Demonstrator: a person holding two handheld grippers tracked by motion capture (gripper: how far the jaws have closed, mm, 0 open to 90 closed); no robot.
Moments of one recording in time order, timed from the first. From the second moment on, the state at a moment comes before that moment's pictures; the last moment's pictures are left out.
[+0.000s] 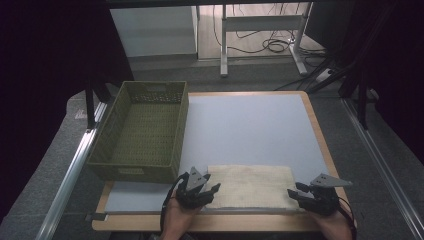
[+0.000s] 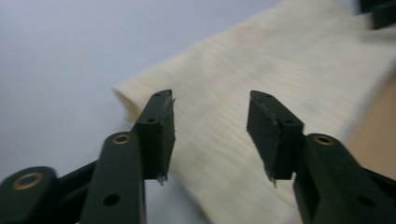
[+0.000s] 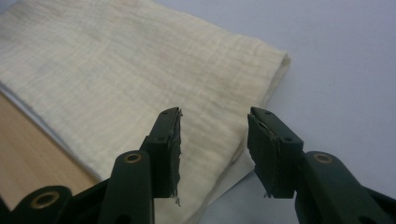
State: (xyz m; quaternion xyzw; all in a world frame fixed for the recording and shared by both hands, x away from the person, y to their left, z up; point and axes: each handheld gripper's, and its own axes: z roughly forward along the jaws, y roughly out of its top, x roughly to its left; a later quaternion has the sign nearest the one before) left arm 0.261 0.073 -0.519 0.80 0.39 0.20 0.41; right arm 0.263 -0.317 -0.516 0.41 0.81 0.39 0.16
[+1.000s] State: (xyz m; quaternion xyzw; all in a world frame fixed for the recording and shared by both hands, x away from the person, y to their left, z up) left arm 0.316 0.074 -0.542 0.79 0.44 0.14 0.40; right arm 0.328 -0.299 -0.520 0.43 0.81 0.36 0.18
